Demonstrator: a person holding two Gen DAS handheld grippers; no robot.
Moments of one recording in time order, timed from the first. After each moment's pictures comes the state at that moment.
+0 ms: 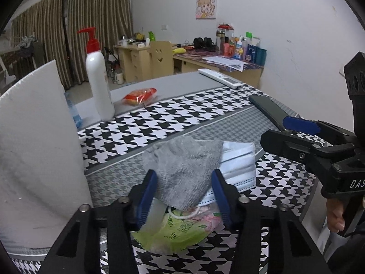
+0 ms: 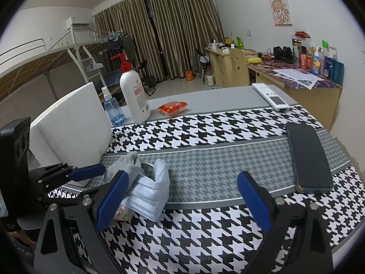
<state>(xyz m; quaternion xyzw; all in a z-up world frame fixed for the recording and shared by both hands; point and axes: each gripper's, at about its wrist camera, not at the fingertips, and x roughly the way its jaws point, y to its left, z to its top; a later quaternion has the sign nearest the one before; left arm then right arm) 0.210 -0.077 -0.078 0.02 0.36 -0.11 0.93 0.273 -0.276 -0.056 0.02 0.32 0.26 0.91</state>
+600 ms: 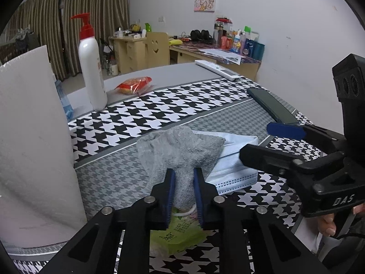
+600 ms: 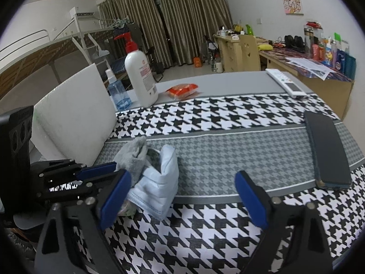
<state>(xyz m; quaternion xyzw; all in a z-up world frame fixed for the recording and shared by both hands) 0.219 -0.076 -0.090 0.01 0.38 -0.12 0.92 0.283 -0.255 -0.076 0.01 0.37 0.29 0.88</state>
